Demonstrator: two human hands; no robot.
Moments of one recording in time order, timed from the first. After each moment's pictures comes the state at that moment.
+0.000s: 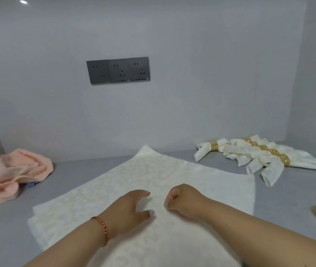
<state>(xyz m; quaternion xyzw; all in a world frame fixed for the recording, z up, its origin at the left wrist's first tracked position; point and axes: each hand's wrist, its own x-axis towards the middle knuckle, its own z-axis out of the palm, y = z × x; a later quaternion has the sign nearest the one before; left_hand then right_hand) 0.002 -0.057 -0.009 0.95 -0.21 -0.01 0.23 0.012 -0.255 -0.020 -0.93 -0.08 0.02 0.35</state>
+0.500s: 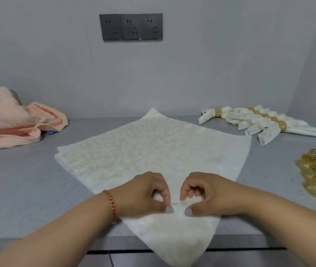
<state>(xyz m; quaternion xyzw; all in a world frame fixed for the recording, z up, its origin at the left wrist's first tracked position) -0.098 -0.052 -0.039 0.89 -0.36 -0.09 0.25 -0.130 -0.273 -0.027 -0.92 -0.24 0.09 0.28</state>
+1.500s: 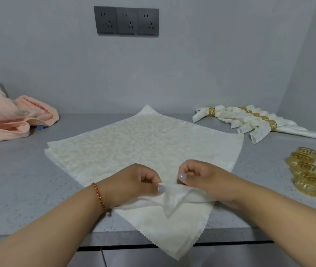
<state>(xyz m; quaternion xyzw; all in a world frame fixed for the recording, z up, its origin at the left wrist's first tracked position) -0.096 -0.043 -0.035 0.79 -0.28 -0.20 0.51 -0.132 -0.268 -0.025 -0.84 -0.13 0.11 0.51</state>
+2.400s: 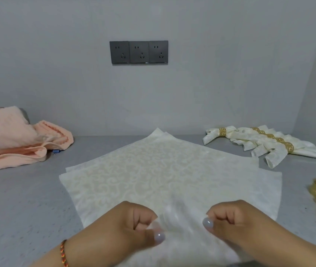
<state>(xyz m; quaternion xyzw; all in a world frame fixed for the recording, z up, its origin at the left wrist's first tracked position) -0.144 -0.012 0.001 0.82 -0.28 -0.13 0.47 -0.167 -0.271 -0.001 -0.89 -0.16 0.03 0.43</state>
